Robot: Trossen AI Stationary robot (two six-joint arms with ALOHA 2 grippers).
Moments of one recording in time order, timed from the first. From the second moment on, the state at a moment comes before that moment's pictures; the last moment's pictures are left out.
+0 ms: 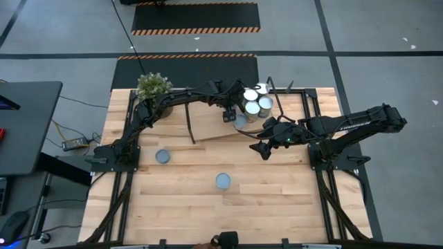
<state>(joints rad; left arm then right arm) 0.39 2.25 2.02 -0.84 -0.23 0.30 0.12 1.11 0.90 -0.49 0.27 0.78</state>
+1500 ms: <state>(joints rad) 0.33 2.24 2.02 -1.00 -0.55 0.22 0.12 1.11 0.90 -0.48 0.27 0.76</state>
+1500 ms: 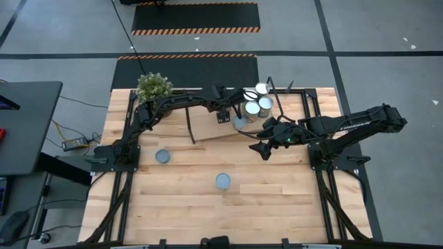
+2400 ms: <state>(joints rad) 0.53 2.09 2.02 -1.03 -0.04 0.13 0.12 0.93 0.90 -0.62 0.36 0.73</state>
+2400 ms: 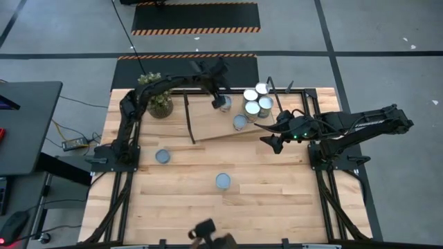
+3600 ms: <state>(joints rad) 0.46 2.19 1.87 -0.81 -0.49 0.09 0.12 0.94 0.90 -0.59 0.37 0.78</state>
